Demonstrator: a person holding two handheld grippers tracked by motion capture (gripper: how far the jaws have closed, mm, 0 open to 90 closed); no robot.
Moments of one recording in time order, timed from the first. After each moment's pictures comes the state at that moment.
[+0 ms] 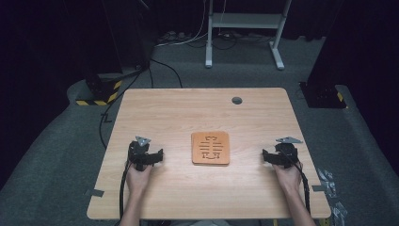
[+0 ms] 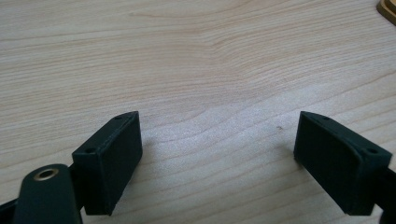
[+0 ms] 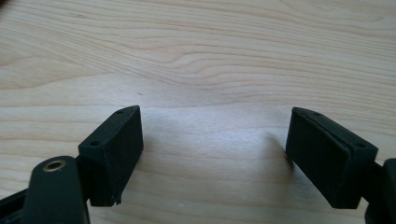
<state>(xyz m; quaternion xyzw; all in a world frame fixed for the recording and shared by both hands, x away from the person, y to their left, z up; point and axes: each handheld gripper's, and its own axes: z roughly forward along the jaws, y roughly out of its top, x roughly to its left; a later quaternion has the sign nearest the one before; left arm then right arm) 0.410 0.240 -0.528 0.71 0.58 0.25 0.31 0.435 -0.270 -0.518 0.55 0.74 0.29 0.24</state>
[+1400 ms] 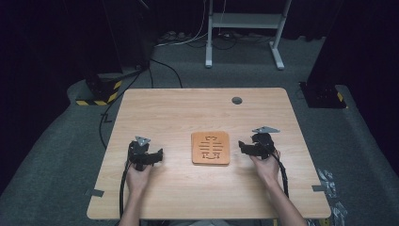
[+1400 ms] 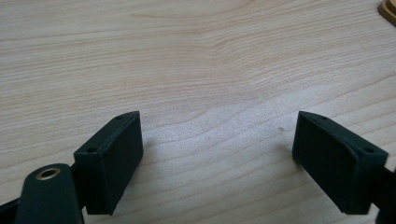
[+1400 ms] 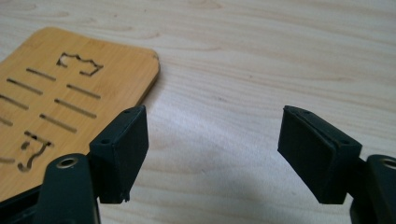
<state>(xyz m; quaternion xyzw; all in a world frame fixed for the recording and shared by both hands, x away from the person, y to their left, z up) 0.410 0.240 -0.528 0.71 0.58 0.25 0.31 0.451 -0.189 -0.486 0.51 0.76 0.35 0.20</state>
